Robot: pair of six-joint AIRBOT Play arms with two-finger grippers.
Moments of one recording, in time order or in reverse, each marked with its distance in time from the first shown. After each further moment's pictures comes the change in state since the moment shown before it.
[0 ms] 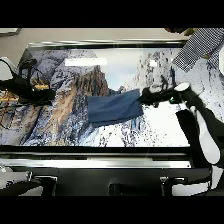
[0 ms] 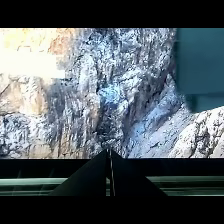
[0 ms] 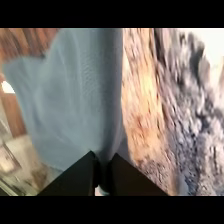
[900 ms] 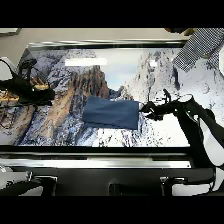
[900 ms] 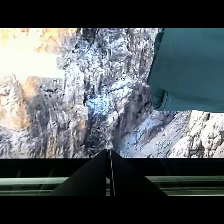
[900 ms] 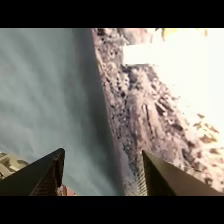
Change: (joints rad) left arm 0.000 0.002 0.000 -0.001 -0.002 -0.003; right arm -0.052 0.027 -0.259 -0.037 0.012 -0.144
